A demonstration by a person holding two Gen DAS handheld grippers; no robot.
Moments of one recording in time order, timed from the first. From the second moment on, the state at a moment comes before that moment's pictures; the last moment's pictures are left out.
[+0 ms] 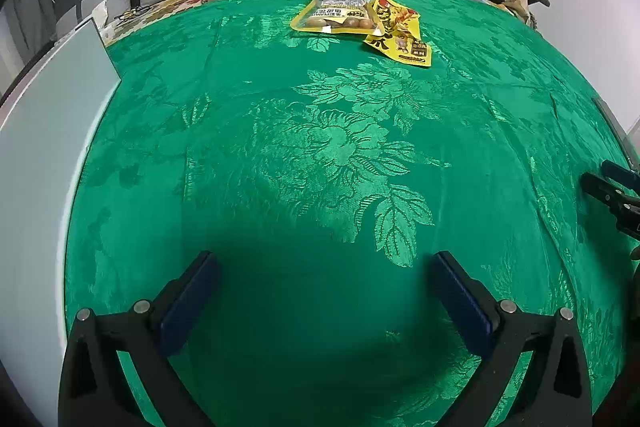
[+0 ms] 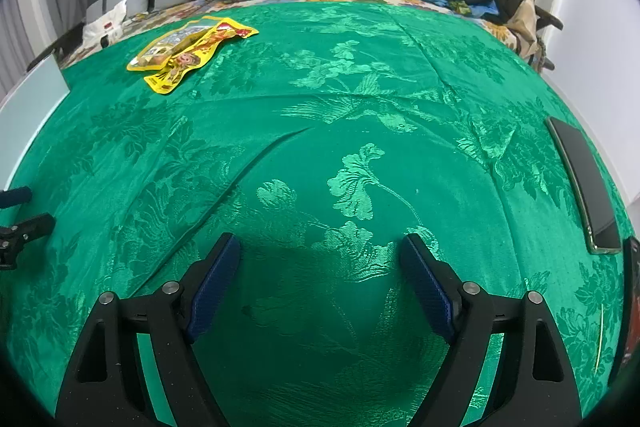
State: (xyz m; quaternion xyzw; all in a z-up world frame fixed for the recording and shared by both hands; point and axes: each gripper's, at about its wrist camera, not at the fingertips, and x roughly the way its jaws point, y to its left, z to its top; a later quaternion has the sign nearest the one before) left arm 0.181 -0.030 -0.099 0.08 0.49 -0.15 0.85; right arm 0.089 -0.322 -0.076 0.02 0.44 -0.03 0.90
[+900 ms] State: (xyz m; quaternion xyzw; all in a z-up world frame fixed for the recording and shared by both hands) left arm 0.456 -0.130 -0.078 0.08 0.54 -0.21 0.81; right arm 0.089 -0.322 -0.076 0.02 0.43 -0.03 0.90
